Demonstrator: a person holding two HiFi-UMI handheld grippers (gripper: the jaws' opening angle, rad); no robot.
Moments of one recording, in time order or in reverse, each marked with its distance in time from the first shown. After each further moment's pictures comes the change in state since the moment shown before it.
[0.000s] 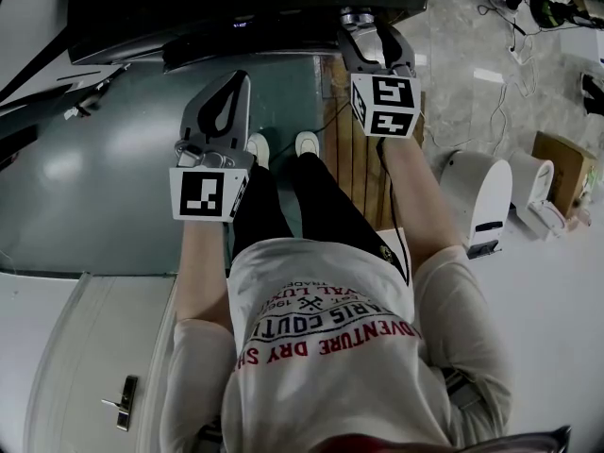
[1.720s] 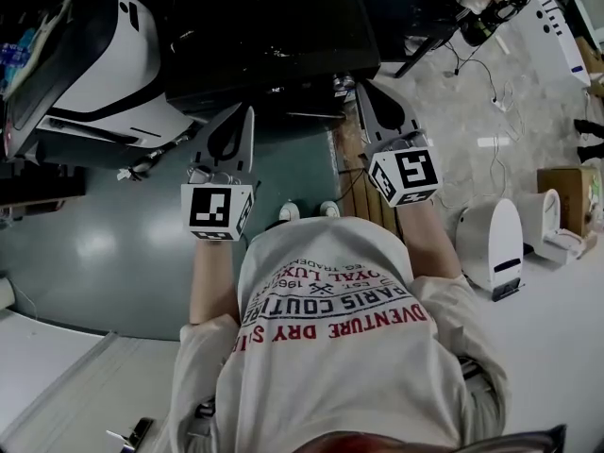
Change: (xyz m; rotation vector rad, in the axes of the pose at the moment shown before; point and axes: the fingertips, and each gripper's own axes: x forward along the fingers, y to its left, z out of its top) left arm -0.119 -0.012 0.193 0.203 -0.160 0.007; right arm -0.235 0.053 0.205 0.012 -0.477 0.098
